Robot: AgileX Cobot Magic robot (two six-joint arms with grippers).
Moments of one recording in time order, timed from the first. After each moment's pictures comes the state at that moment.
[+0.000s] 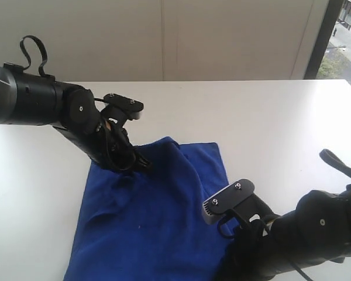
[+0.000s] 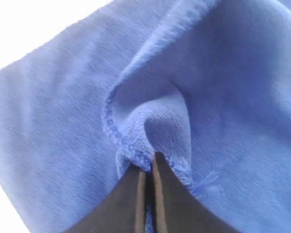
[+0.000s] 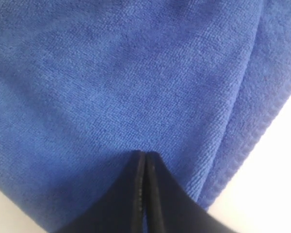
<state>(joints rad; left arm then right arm) -0.58 1.86 -1.18 -0.13 0.46 0.13 0.53 1.59 -0.51 0.57 0.17 -0.53</state>
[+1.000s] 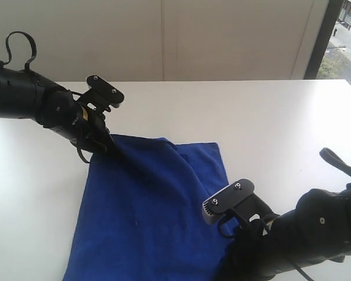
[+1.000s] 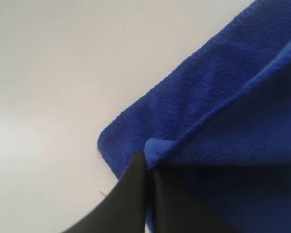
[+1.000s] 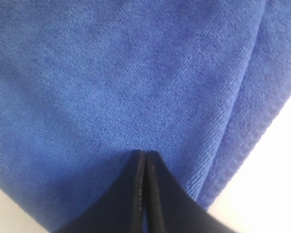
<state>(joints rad) -0.47 1.87 -1.18 0.19 0.33 0.13 0.53 1.59 -0.51 0.57 0.20 -0.53</state>
